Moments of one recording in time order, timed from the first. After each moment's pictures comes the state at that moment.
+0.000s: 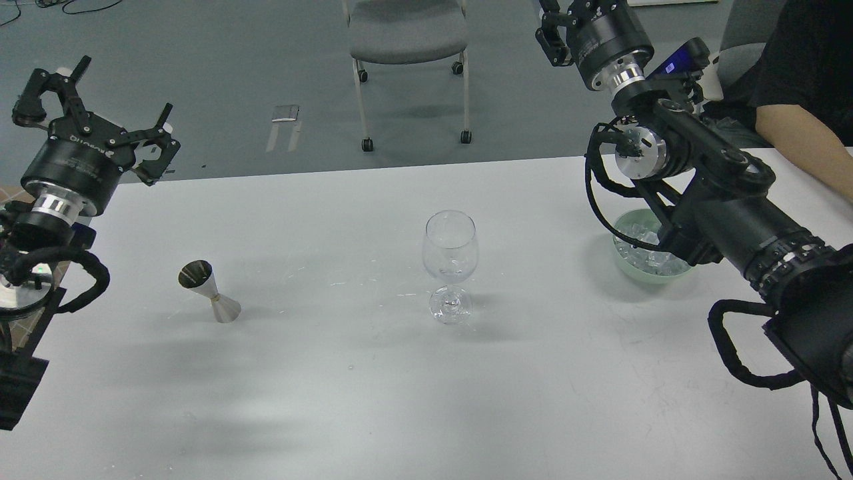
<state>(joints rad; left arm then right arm) -0.24 0.57 -1.44 -1.34 -0.07 -0.16 -0.03 1.05 -0.04 0.84 0.54 -0.41 0.17 0.49</state>
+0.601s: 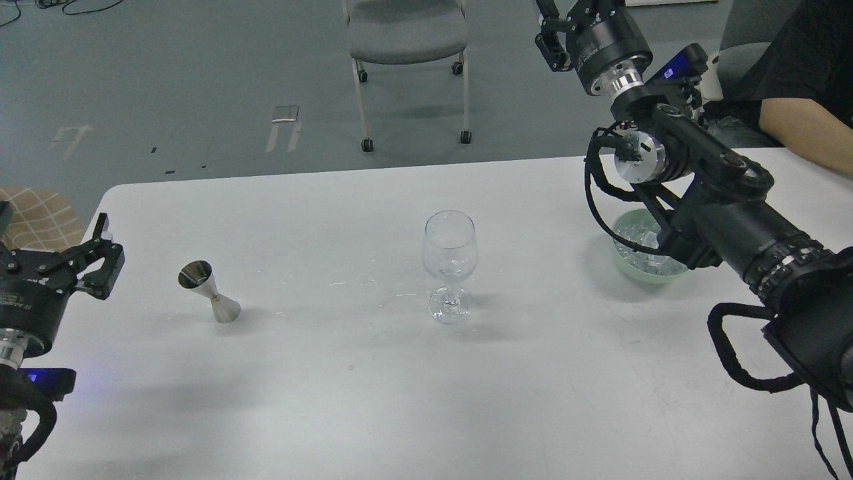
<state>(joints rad) 0.33 0.34 -1.81 -1.76 -0.24 0.01 0.02 1.04 -0.04 0.84 0.54 -0.41 0.17 0.49</state>
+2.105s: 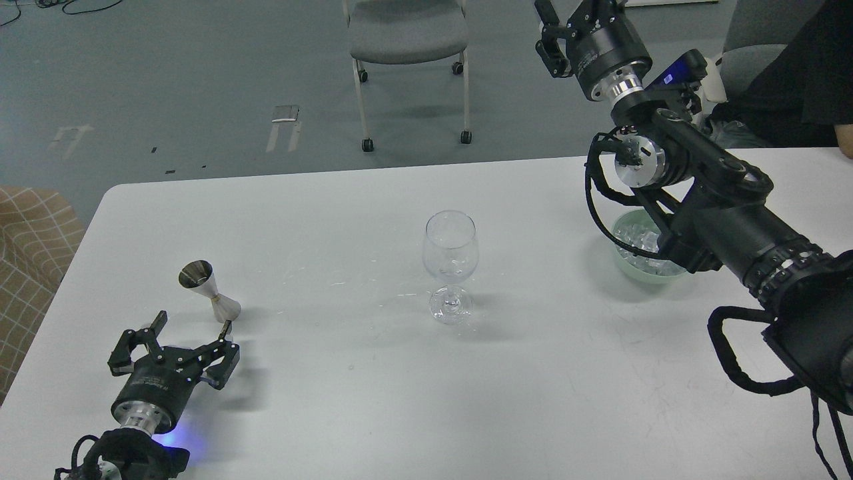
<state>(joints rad) 0.26 0.11 -1.65 -1.36 -0.10 -0.15 0.16 1.03 -0.04 0.84 0.54 -0.41 0.17 0.48</state>
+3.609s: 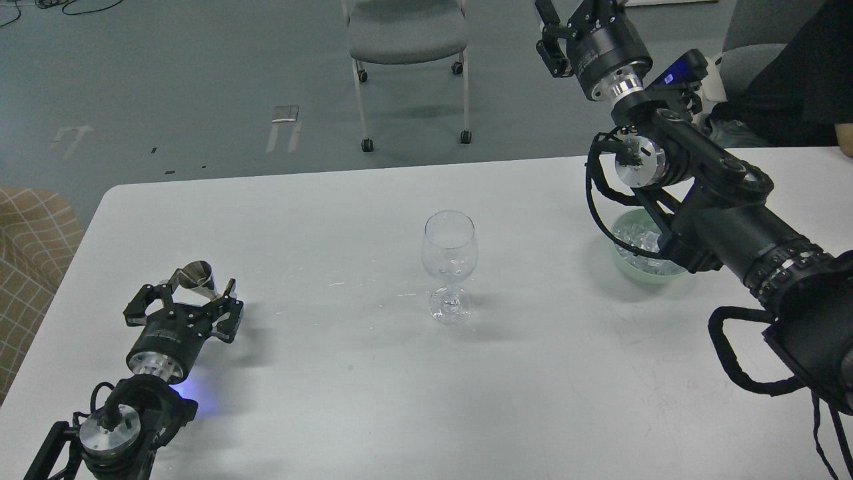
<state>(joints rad) 0.04 0.12 -1.63 -1.18 -0.05 -0.18 0.15 1.03 -0.04 0.84 0.54 -0.41 0.17 0.48</state>
